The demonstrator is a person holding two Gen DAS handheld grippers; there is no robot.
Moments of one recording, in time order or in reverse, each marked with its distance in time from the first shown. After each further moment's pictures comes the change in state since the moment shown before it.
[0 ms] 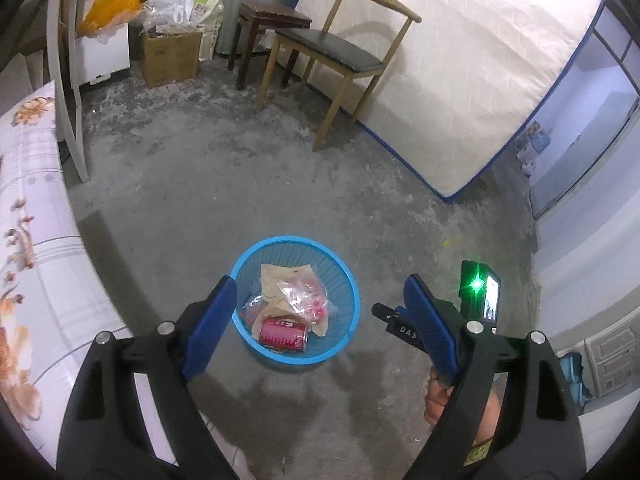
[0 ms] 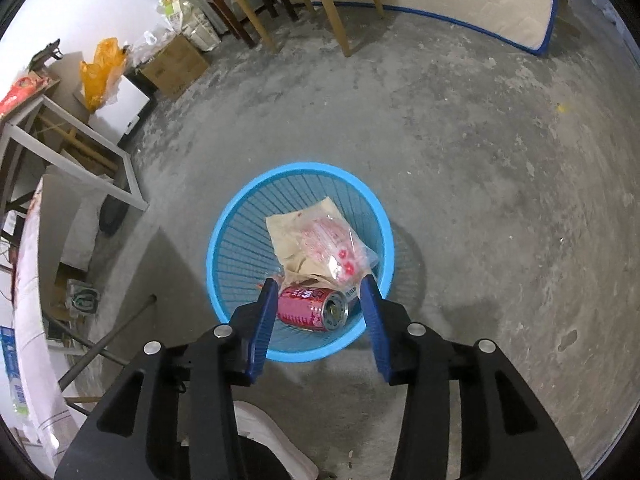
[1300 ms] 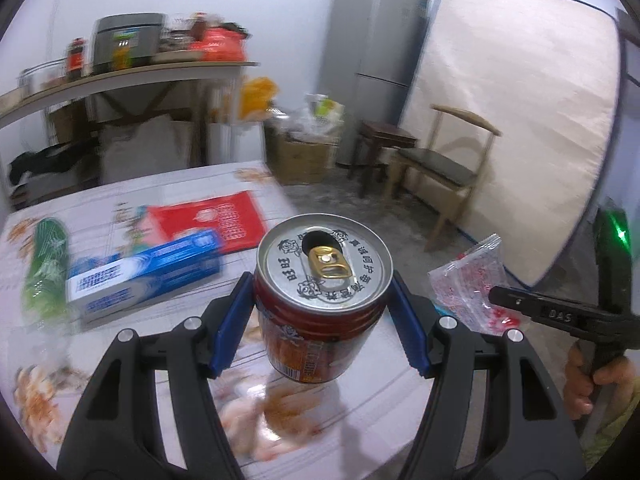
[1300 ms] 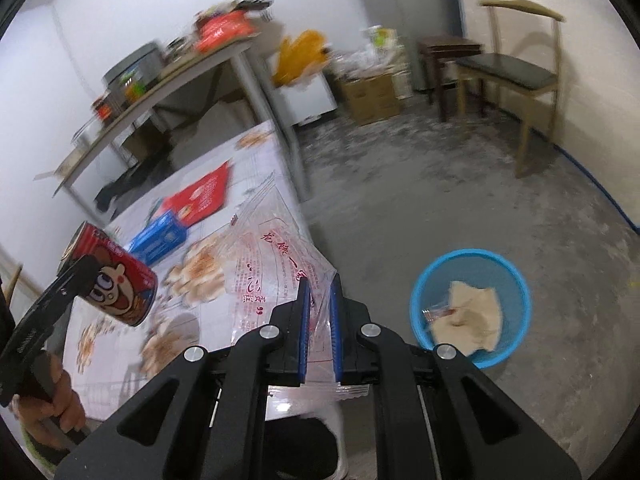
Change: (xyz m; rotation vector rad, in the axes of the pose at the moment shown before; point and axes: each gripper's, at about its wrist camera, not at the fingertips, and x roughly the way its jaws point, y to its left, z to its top) left arm -0.227 0.094 -0.104 -0.053 -0.421 0.341; right arm -0.177 0.190 -0.081 -0.469 -0.196 0.286
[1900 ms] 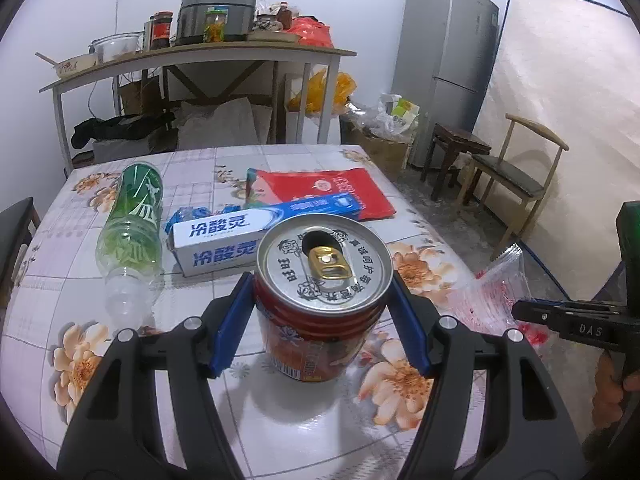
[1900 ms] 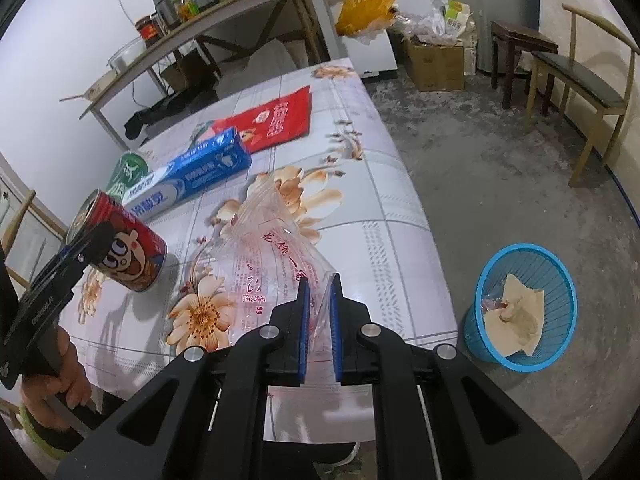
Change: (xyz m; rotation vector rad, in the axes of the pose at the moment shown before) left arm -0.028 0.099 -0.052 -0.125 -0.010 0.257; right arm 0.067 0.115 -0.027 -0.221 0.188 0.128
